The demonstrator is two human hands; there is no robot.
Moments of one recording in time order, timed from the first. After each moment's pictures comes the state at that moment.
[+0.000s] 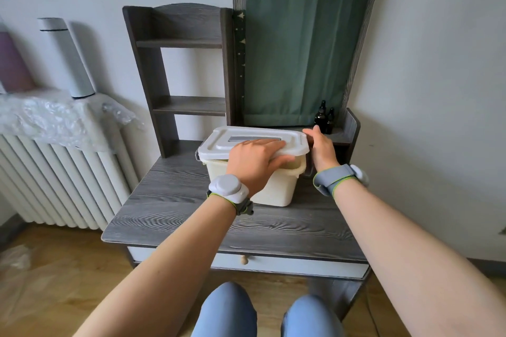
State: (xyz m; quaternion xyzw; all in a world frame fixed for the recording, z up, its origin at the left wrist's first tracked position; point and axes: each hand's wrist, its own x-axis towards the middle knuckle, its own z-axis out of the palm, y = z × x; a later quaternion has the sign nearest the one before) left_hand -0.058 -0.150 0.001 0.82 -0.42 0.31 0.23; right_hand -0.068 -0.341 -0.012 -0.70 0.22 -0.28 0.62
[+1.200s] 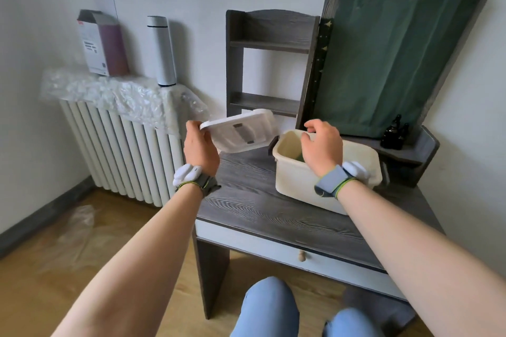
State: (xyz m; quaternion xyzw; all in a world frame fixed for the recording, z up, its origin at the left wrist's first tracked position) left_hand 0.003 0.051 -0.008 0.79 0.01 0.31 0.52; right_hand -0.042 -0.179 0.017 -0.89 0.10 -0.35 0.28
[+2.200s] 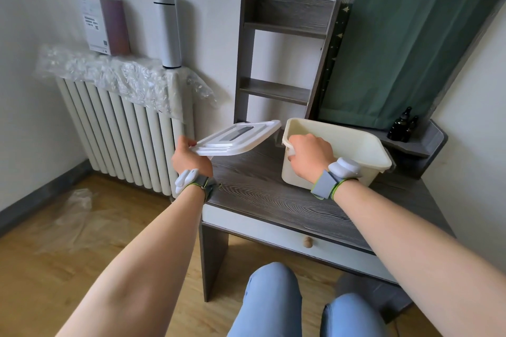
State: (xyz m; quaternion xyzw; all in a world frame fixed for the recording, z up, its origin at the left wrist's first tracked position) left_hand 0.000 0.091 -0.063 0.80 0.18 0.23 0.52; right_hand -0.067 -0.127 0.008 -0.99 0.03 -0.14 -0.03
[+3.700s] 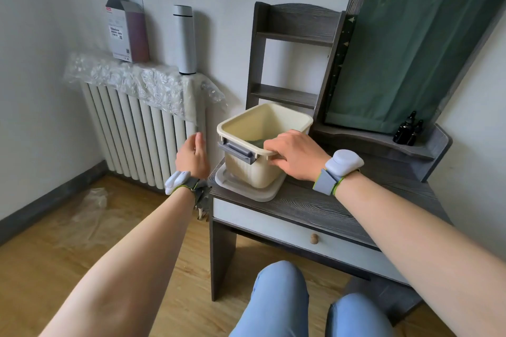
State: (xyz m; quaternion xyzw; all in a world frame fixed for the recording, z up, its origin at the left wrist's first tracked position) left_hand -0.012 0.125 -0.066 0.78 0.05 0.24 0.58; right_hand -0.089 -0.095 0.031 -0.95 -0.27 -0.15 -0.01
